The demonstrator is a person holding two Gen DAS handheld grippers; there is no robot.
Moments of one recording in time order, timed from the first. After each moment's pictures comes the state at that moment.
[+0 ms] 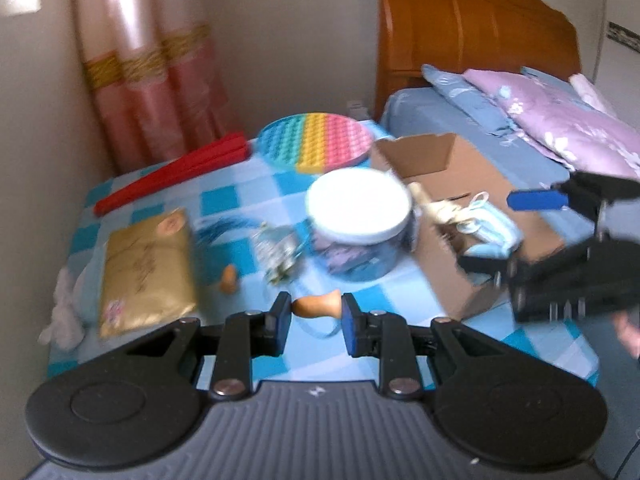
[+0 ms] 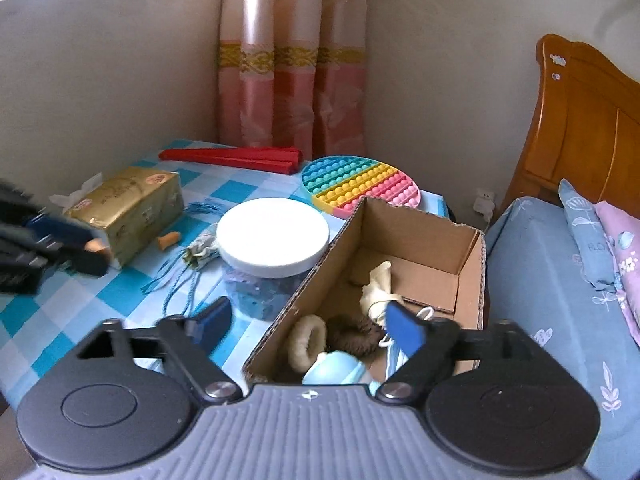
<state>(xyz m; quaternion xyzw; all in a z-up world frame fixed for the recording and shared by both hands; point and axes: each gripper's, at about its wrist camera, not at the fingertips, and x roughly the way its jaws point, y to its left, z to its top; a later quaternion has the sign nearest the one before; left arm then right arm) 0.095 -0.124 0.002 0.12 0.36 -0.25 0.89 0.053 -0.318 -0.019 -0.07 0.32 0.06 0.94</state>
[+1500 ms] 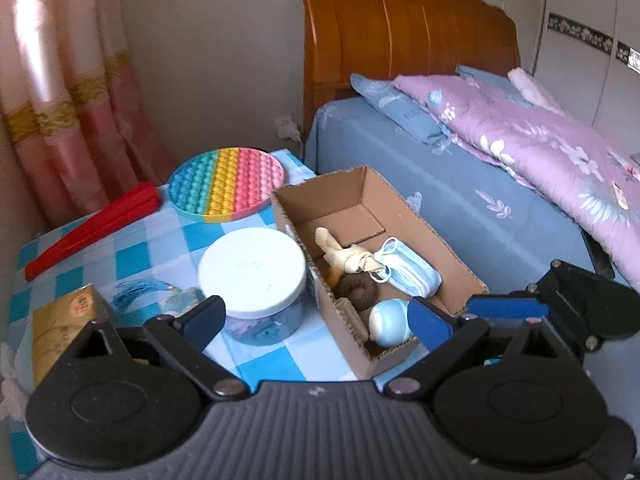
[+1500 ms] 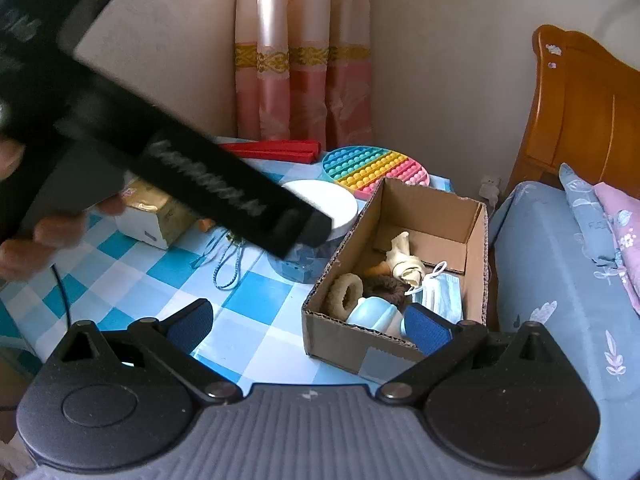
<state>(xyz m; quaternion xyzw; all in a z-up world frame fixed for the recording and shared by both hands) 0.098 -0.184 0.029 0.12 0.34 -0.33 0.87 -0.001 -0.296 -0.006 -0.05 0.33 0.06 0.94</state>
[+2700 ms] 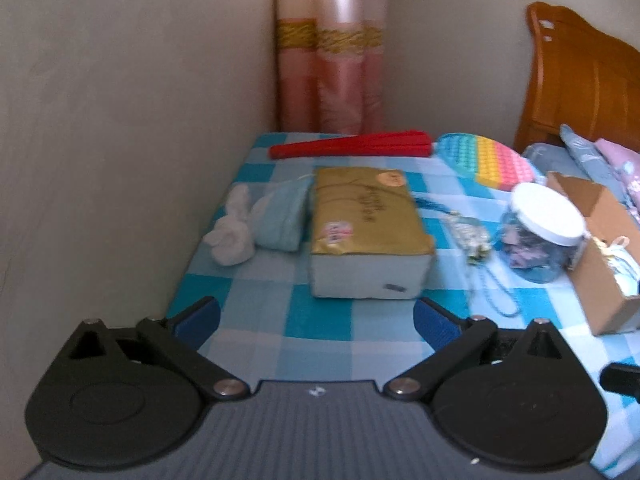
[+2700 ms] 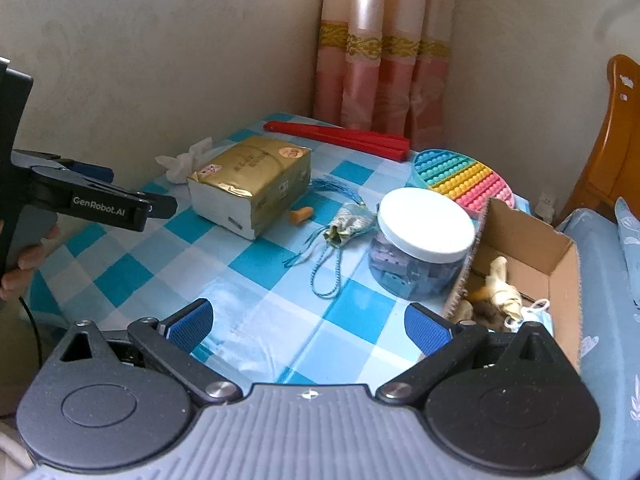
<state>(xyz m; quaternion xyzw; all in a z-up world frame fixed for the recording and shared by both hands) 0.096 0.017 -0.037 0.02 0.34 -0.05 0.94 0.021 -0.210 -0.011 -0.10 0.36 0.14 0.92</state>
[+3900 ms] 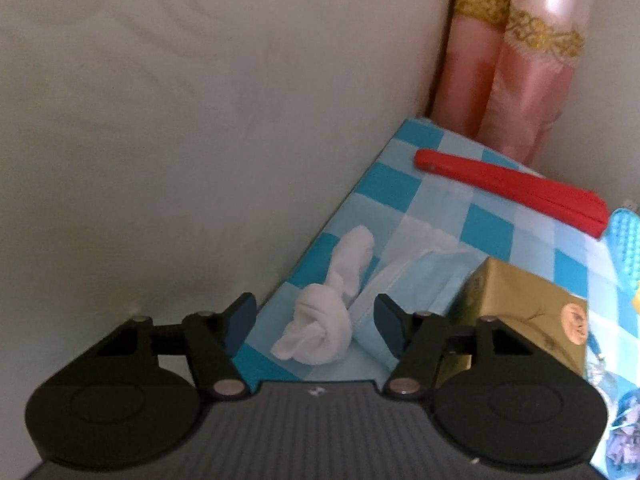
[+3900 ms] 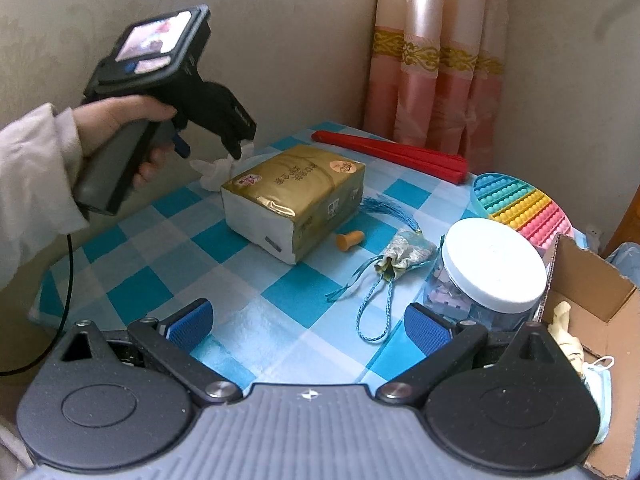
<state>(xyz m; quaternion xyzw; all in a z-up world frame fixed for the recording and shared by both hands) 0.249 0.045 -0.051 -0.08 0.43 0.16 0.89 0.059 -0.188 -0.032 -0.11 0.34 0.21 0.91</state>
